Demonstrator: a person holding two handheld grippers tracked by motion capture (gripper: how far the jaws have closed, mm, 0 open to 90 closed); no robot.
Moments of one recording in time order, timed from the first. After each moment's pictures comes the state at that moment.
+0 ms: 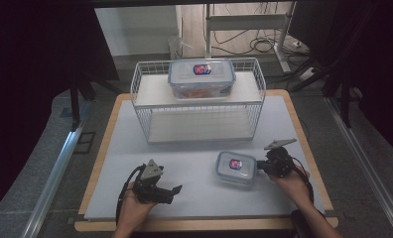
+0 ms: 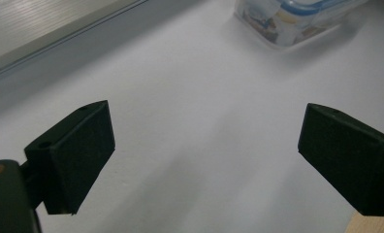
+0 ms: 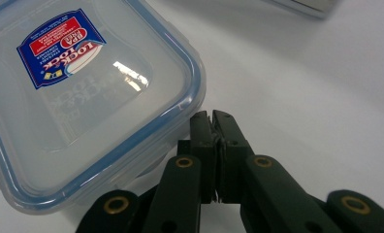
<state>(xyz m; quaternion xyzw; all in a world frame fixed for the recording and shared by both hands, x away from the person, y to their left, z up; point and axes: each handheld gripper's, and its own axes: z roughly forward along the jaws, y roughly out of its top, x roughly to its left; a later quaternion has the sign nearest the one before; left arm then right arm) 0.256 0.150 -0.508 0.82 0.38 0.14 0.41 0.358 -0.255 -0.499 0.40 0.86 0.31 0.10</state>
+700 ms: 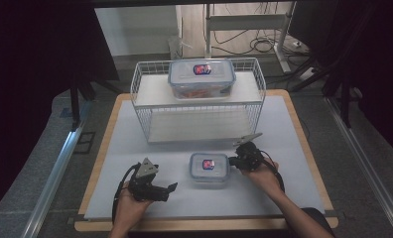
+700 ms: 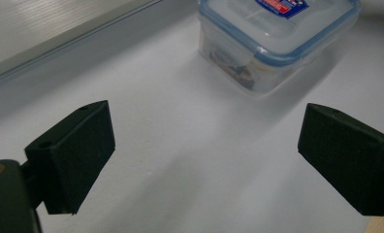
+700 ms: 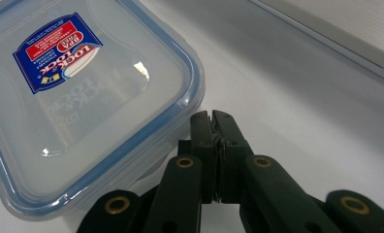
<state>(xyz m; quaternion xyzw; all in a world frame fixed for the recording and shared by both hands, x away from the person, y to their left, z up) 0.259 0.162 -0.509 0.81 0.39 0.15 0.41 0.376 -0.174 -0.506 0.33 0.88 0.32 0.07</state>
